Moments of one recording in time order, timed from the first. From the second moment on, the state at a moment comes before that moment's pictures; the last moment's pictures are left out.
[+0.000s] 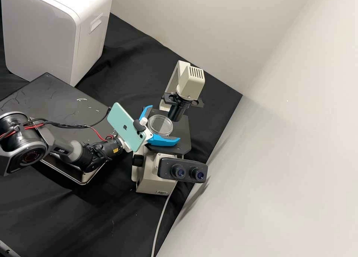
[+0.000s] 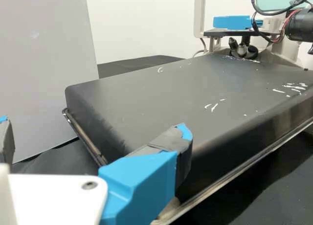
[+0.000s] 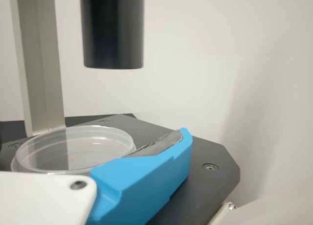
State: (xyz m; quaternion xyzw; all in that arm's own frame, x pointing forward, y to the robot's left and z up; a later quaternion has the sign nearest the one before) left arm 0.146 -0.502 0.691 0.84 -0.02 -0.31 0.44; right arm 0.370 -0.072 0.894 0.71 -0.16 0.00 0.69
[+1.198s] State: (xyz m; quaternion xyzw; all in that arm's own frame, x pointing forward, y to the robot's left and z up) left arm 0.146 -0.502 0.691 0.84 -0.02 -0.31 0.44; right arm 0.371 -0.067 0.888 0.72 -0.15 0.00 0.68
